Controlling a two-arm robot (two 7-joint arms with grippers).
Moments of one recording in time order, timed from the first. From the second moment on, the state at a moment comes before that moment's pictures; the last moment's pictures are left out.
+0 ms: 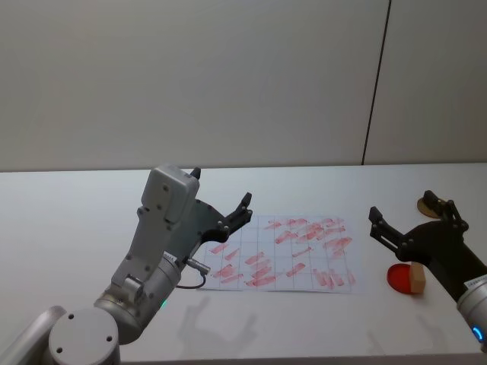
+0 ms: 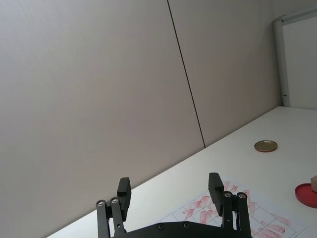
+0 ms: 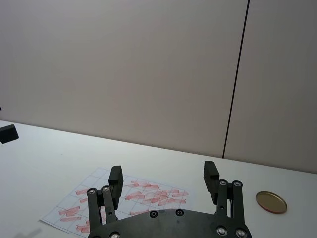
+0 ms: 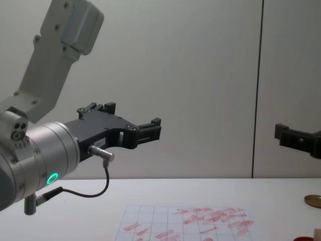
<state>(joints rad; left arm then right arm) -0.24 0.38 0.45 -1.63 -0.20 0.01 -0.01 -0.01 0.34 -0.23 -1.77 0.29 0.03 0.07</state>
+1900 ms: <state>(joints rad) -0.24 0.38 0.45 -1.63 -0.20 0.01 -0.01 0.05 0.31 -0.21 -1.68 0.31 0.10 0.05</state>
